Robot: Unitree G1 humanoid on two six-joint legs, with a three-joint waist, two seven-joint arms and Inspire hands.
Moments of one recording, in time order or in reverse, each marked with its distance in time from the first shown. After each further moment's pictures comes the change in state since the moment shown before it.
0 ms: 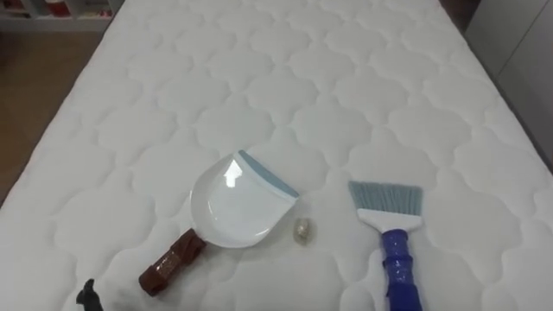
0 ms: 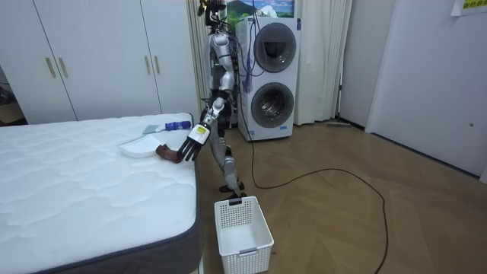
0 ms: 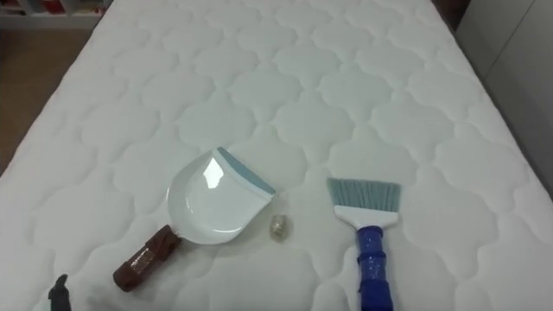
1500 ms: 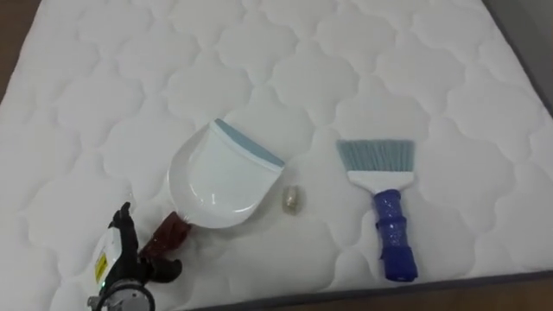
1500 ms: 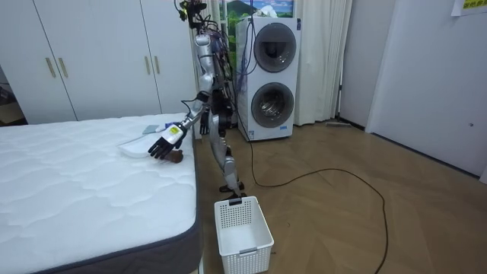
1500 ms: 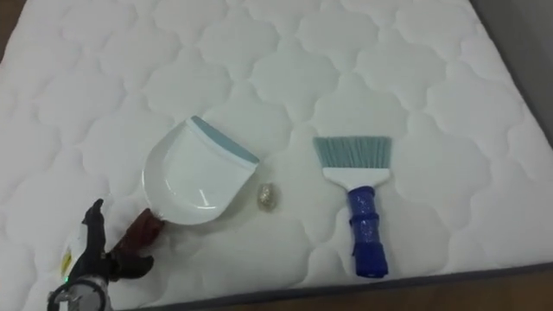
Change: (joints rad) left arm -0.296 0.038 -0.239 0.235 -0.055 -0.056 0.037; right arm -0.154 -0.036 0.106 0.051 -0.002 -0.001 0.015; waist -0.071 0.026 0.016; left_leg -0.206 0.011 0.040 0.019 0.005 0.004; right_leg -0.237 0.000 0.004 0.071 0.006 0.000
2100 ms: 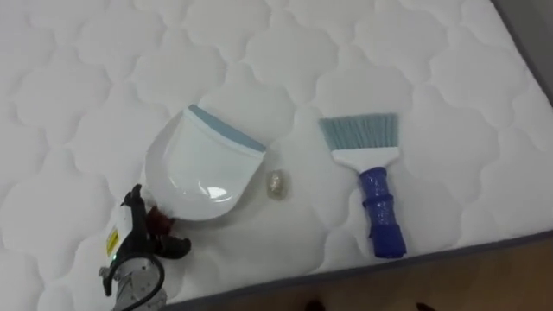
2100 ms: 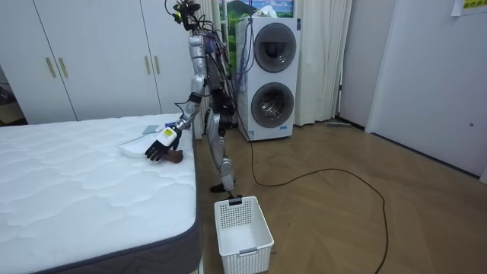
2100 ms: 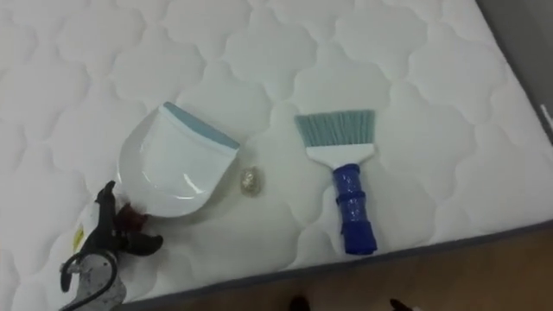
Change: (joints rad) left arm -0.119 -0.001 0.004 0.108 -0.001 -0.007 -0.005; right arm -0.037 -0.001 0.063 0.016 0.057 0.000 -0.087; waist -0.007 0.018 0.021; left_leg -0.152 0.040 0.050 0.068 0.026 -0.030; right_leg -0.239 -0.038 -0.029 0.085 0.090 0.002
